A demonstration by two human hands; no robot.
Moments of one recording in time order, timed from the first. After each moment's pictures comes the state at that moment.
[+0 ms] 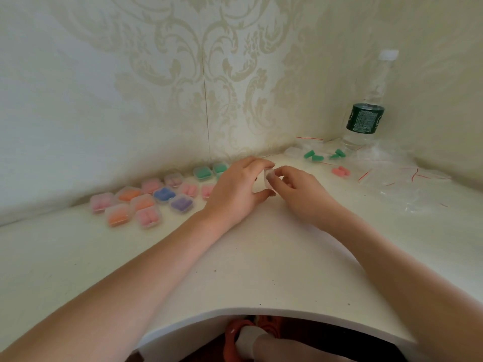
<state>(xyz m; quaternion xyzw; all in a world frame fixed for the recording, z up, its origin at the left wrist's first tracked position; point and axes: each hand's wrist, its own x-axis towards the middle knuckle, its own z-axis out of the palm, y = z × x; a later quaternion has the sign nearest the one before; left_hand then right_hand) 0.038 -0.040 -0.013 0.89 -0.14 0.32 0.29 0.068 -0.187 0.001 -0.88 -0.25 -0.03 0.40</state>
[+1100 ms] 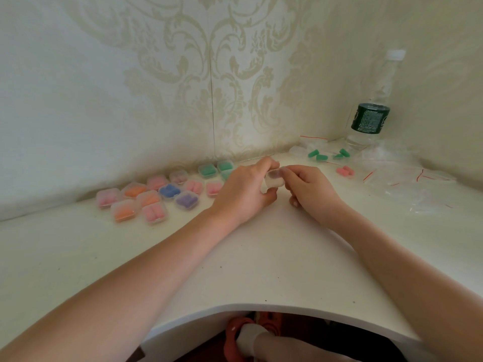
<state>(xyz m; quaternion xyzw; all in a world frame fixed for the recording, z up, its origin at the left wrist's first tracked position) 0.039 -0.042 -0.018 0.90 -0.13 0.30 0.30 0.070 -0.185 -0.002 -0.81 -0.22 0.00 0.54</state>
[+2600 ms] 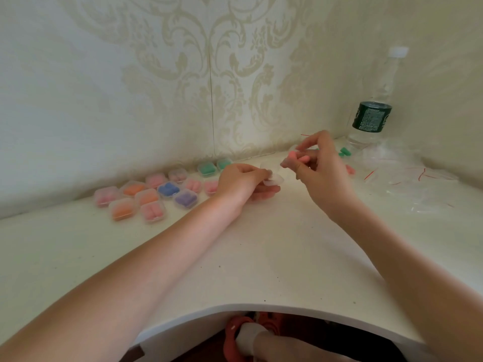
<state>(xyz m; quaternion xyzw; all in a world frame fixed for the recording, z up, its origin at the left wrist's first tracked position) 0.036 -0.052 0.004 0.64 0.12 0.08 0.75 0.070 -0.194 0.010 -0.78 -0.25 -0.15 0.55</state>
